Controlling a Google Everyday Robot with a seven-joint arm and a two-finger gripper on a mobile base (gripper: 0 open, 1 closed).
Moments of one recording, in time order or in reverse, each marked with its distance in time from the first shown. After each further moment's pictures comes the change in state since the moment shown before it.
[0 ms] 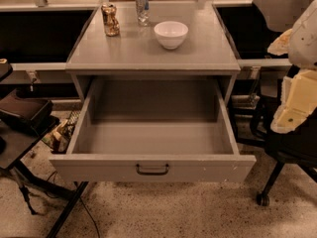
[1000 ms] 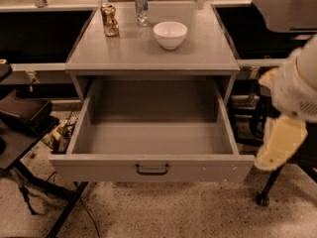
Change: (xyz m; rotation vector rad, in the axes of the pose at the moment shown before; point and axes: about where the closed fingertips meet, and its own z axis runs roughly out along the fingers) arm 0.002 0.043 0.042 0.023 0.018 0.031
